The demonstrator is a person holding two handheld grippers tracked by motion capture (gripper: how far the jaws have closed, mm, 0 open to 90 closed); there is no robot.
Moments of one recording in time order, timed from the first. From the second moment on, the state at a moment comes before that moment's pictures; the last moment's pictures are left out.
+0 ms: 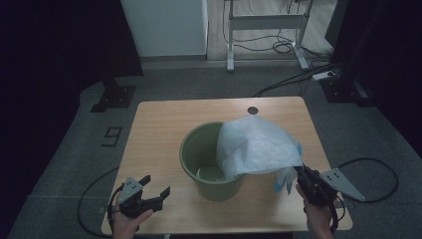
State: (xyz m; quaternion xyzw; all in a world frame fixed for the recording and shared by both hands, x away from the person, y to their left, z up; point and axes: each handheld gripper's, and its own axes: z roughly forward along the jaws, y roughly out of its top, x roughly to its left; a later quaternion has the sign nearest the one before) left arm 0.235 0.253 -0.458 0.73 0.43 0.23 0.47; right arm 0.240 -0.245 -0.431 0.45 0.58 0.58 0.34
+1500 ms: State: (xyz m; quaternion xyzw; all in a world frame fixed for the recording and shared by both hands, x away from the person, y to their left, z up) left arm 0.224 0.153 -0.390 0.74 0.33 0.25 0.53; right arm 0.240 -0.135 -0.381 0.34 0.66 0.60 0.31
